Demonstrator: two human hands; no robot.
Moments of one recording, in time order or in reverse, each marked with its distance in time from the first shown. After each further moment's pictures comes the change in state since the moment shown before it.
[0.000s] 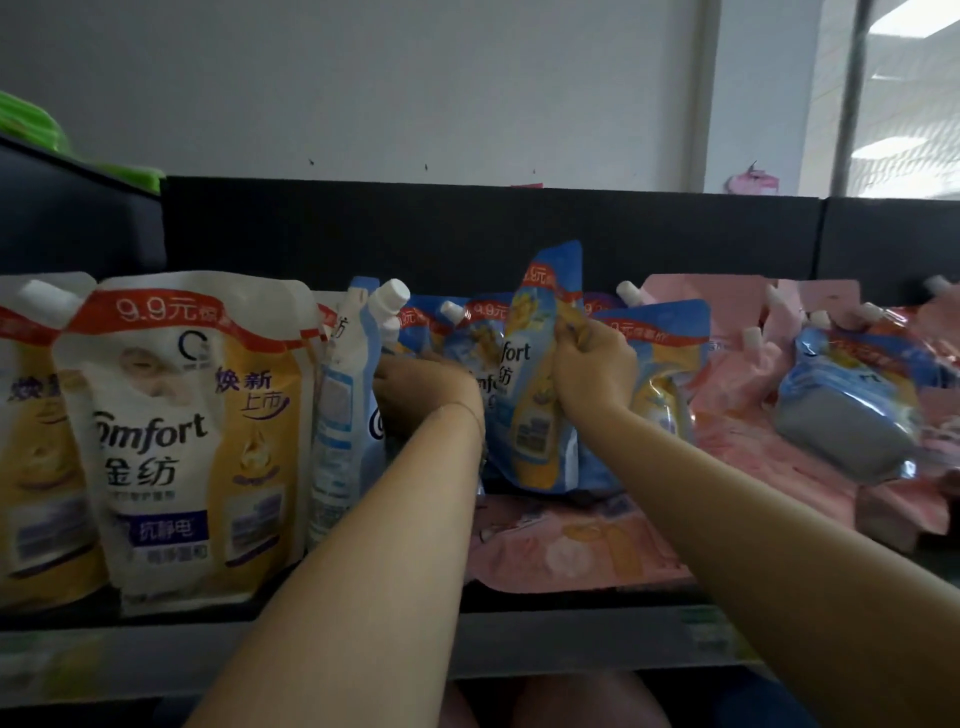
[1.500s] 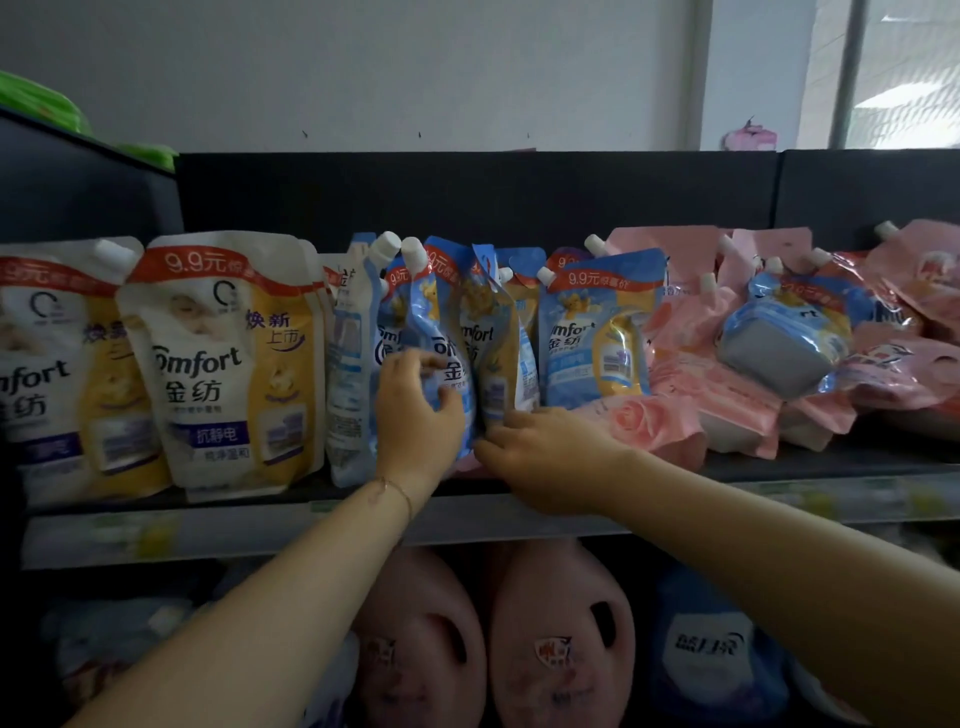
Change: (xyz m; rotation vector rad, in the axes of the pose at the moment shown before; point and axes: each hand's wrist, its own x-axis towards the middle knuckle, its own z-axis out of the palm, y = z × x) left_hand -0.042 -0.084 -0.075 -0.004 -0.305 0.852; right_hand -0.122 0.013 -0.071 -0.861 -0.754 -1.177
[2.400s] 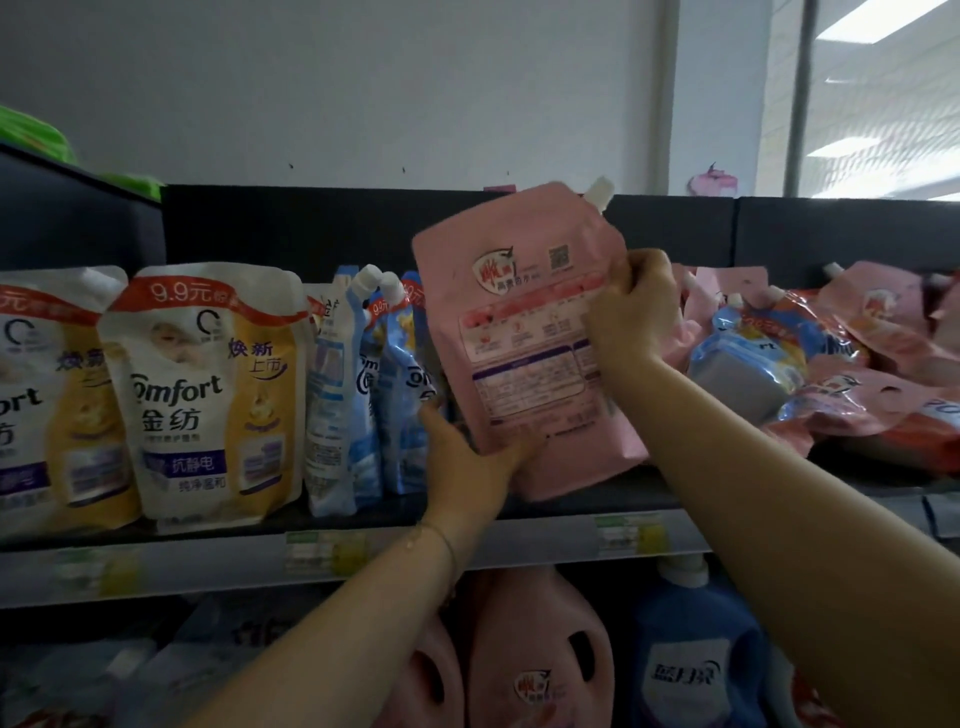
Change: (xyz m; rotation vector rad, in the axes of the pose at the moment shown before) left_hand -0.031 0.043 0.033 -0.554 -0.256 -0.497; right_hand 0.010 0.088 -0.064 0.845 1.095 1.217
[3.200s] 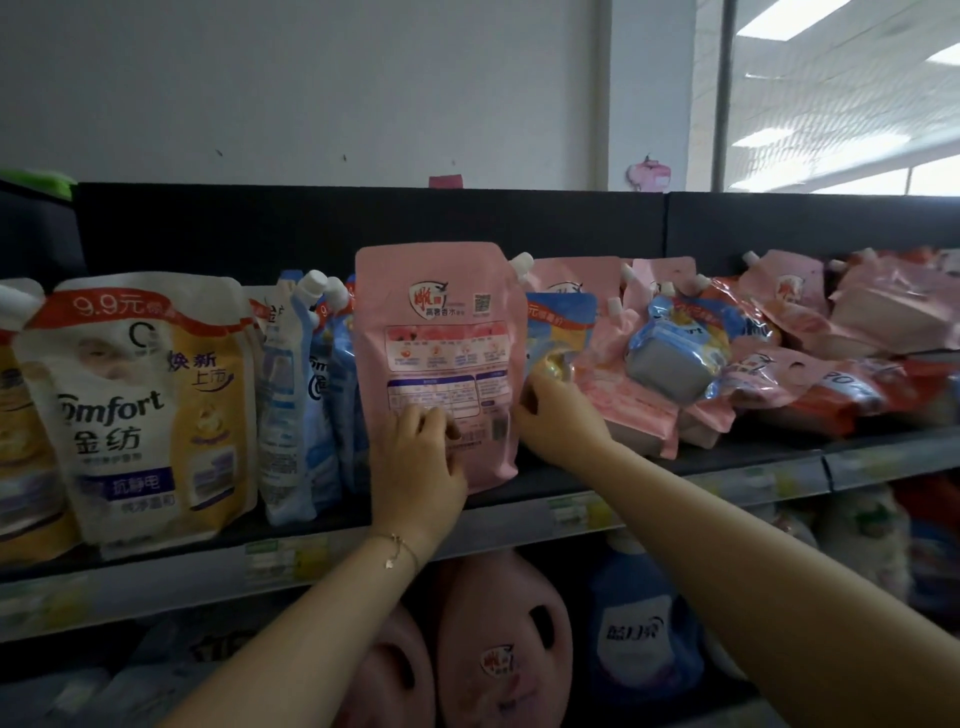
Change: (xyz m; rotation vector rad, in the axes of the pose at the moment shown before) left_hand 0.000 -0.007 -0.015 0.927 0.003 0.539; right_hand -0.050 0.063 -0.024 -0.602 -0.661 -0.086
